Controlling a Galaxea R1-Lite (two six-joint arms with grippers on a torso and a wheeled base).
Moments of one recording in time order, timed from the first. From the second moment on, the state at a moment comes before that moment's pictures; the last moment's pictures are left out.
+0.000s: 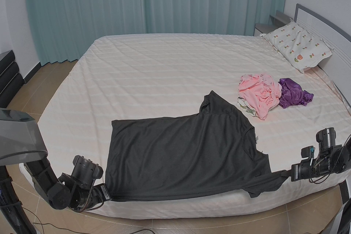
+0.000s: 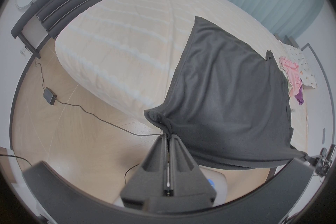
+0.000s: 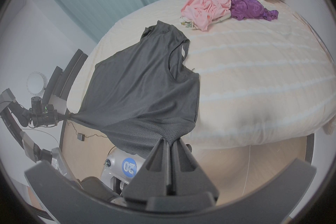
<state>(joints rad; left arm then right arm) -0.35 1.98 -0.34 -0.56 0.21 -0.79 -0.12 1.87 -0.37 -0.53 0.39 -0.04</state>
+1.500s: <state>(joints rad) -0.23 2.18 -0.90 -0.32 0.20 -0.76 -0.02 2.08 -0.78 -0.38 0.39 0.02</state>
